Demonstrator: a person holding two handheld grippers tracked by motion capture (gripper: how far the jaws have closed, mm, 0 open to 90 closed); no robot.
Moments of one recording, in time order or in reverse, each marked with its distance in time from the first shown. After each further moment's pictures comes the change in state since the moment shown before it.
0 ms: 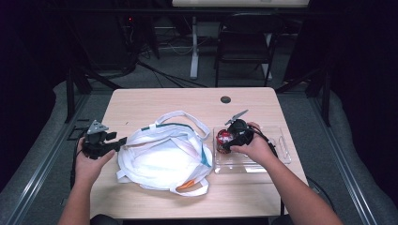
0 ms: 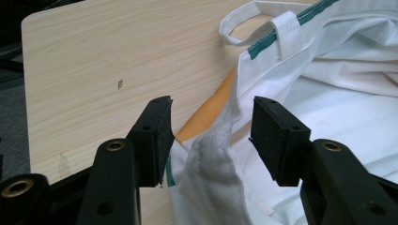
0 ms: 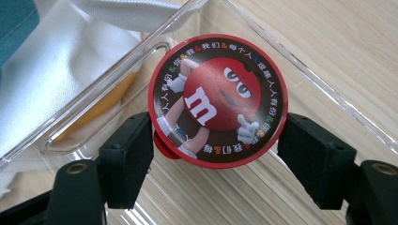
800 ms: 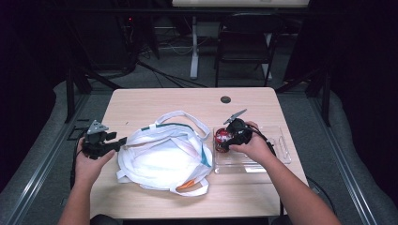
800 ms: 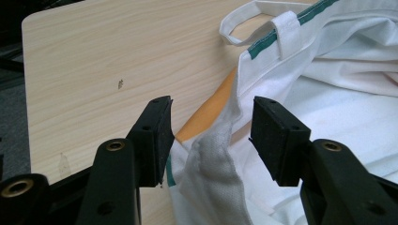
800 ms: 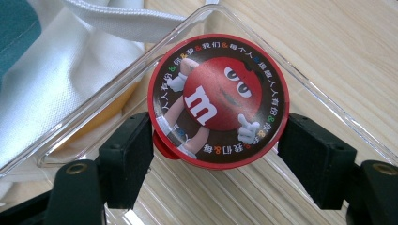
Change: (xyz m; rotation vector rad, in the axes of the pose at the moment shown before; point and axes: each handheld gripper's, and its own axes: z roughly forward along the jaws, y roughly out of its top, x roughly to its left) left arm 0.000 0.000 0.000 0.001 0.001 0.000; right arm -0.001 0.003 0.006 -0.024 0.017 -0.018
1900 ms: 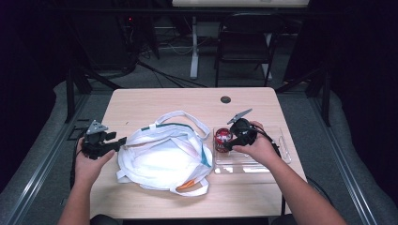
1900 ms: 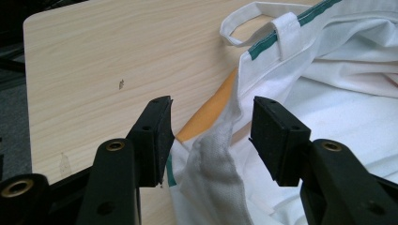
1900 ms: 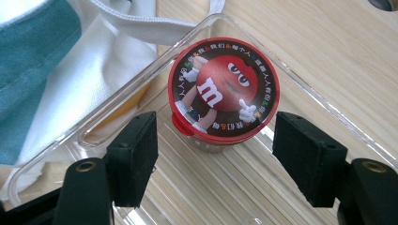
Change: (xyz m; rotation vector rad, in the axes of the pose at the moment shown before) left arm 0.000 0.000 -0.001 -0.005 0.001 -0.002; right arm 0.005 -0.003 -0.026 -0.021 0.000 0.001
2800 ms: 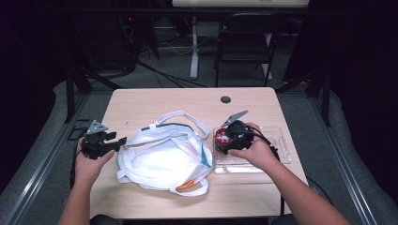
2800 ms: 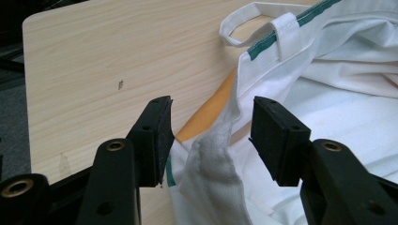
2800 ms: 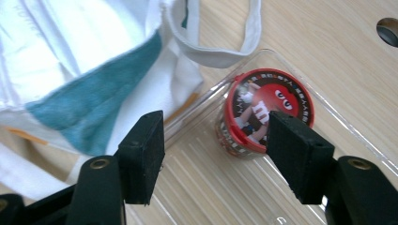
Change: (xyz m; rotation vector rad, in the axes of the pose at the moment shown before) left arm 0.000 0.000 0.000 -0.001 -0.002 -0.001; right arm 0.036 0.011 -0.029 -0.038 0.021 -0.070
